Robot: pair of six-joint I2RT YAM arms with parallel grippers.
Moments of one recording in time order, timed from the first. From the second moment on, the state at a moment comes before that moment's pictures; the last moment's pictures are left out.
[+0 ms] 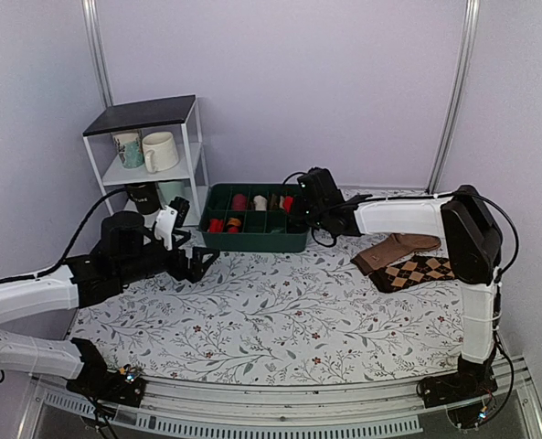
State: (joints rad) left arm -0.70 1.03 0.57 0.10 -0.01 -0.13; right arm 0.76 2.06 1.53 -0.04 0.35 0.66
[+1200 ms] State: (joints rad) left arm -0.70 0.96 0.55 0.11 0.02 -0.13; right arm 0.75 2.17 1.60 -0.19 0.47 0.79
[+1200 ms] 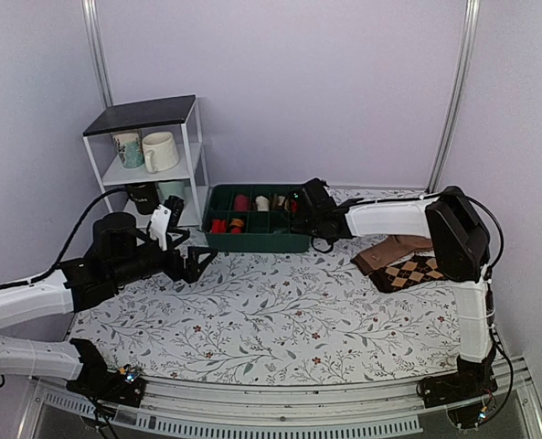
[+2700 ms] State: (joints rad) left arm -0.70 0.98 0.54 0.11 0.01 -0.13; right arm 0.84 2.10 1.63 -0.15 0.48 0.64
